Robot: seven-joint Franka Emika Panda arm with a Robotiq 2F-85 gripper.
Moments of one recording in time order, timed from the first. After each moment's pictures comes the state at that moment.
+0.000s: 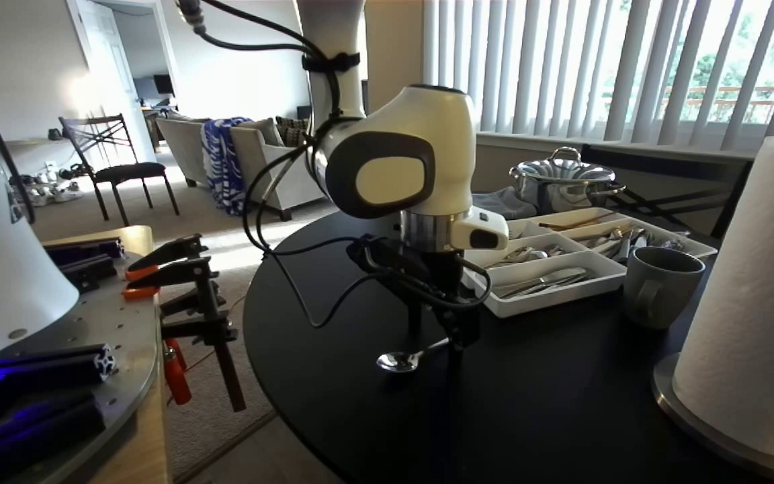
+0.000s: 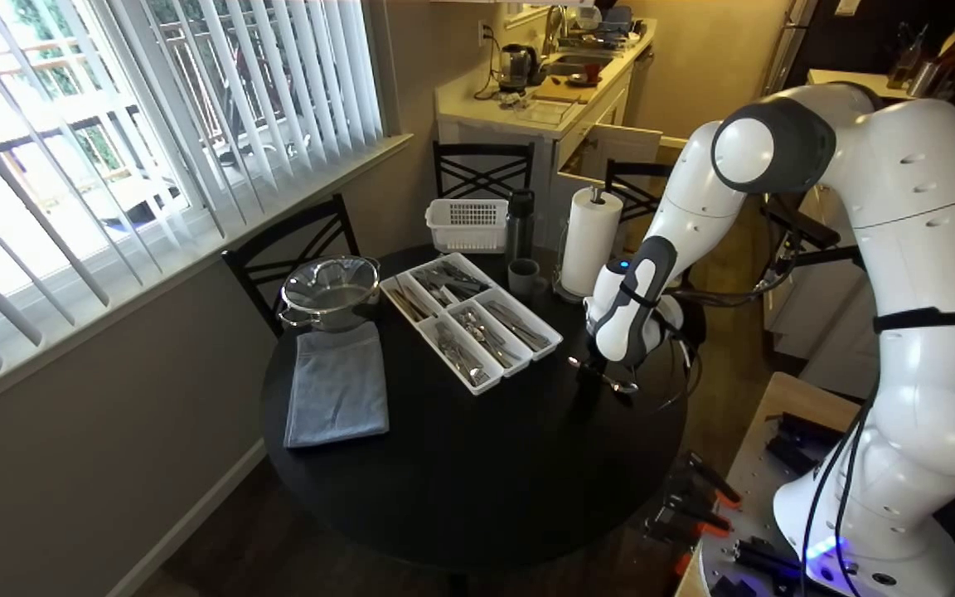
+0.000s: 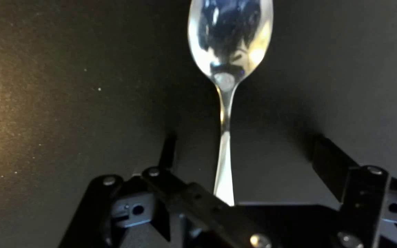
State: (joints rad) arm -0.35 0.75 0.01 -2.31 -0.14 3.11 -0.20
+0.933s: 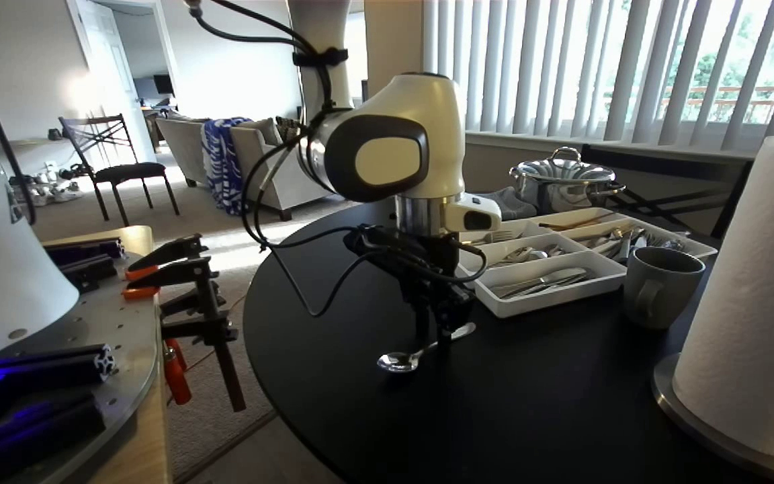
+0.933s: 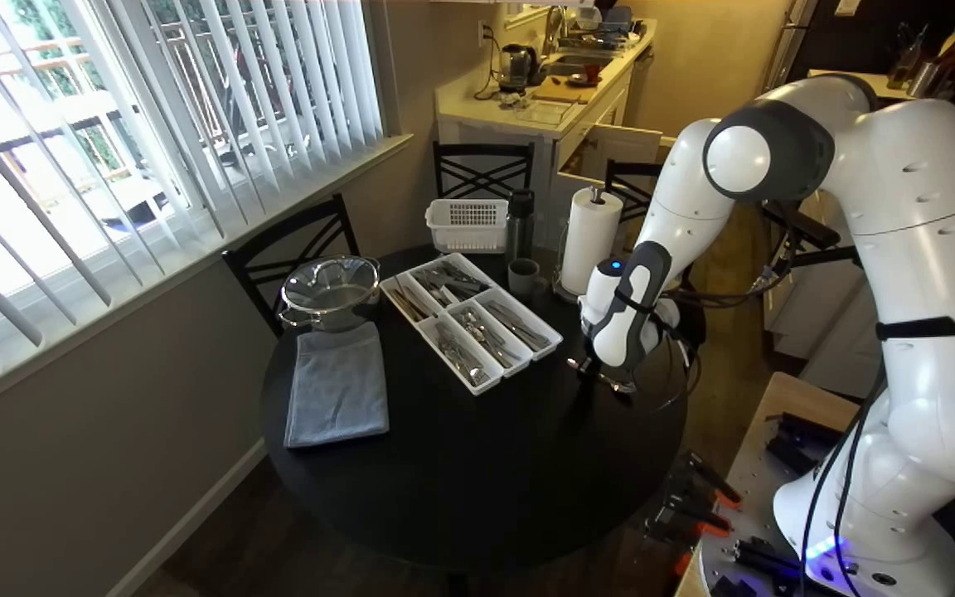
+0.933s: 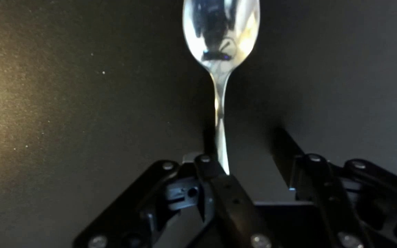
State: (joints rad) arm -0.20 0.72 -0.08 -2.34 -0.14 3.11 -0.16
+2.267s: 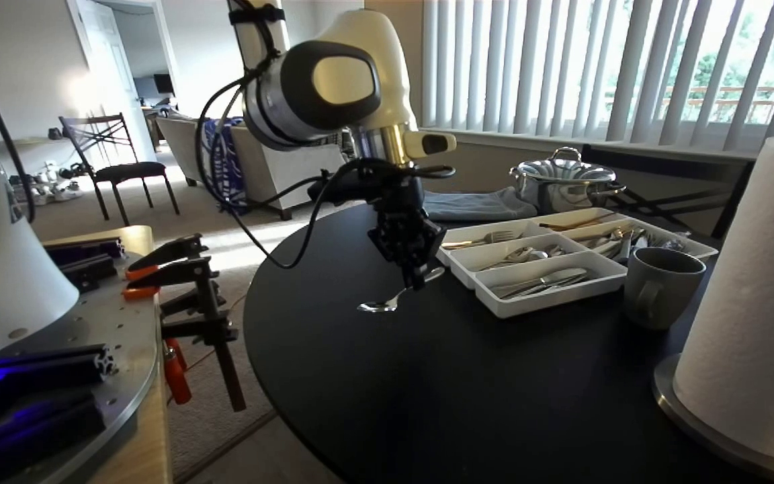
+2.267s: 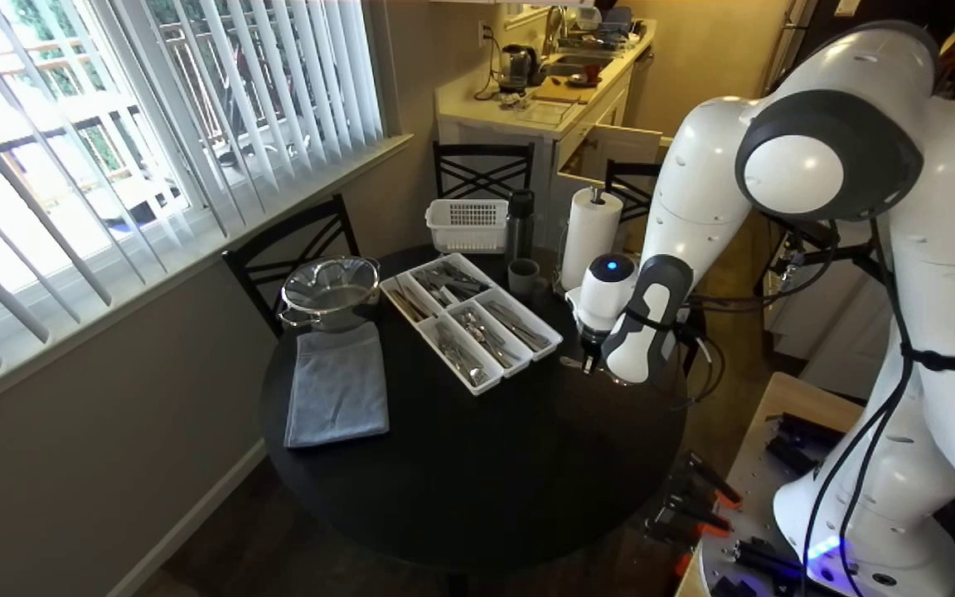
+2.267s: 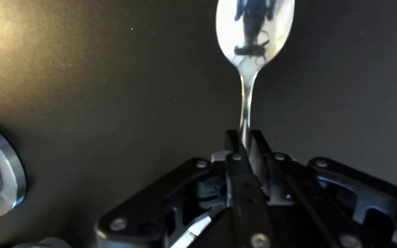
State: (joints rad) arm 0.35 0.53 -0.47 -2.54 -0.17 3.14 -0.15
